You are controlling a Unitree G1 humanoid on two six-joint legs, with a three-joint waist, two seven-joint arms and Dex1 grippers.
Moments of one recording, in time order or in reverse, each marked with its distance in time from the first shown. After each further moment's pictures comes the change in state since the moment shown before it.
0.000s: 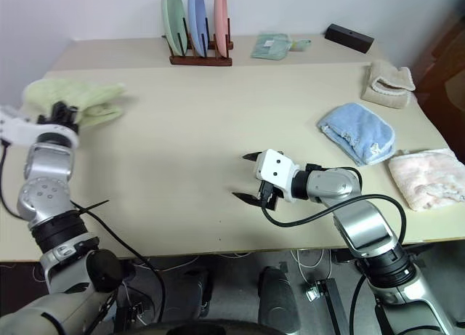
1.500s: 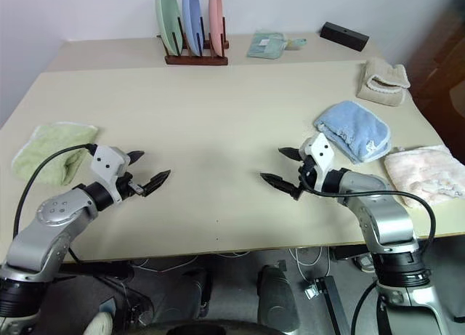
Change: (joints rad) left arm 0.532 0.445 -0.752 -0.440 0.387 -0.016 -0.746; right arm 0.085 0.037 -0.277 0.195 0.237 0.076 -0.008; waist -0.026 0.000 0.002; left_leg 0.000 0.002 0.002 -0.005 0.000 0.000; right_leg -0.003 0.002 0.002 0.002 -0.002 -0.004
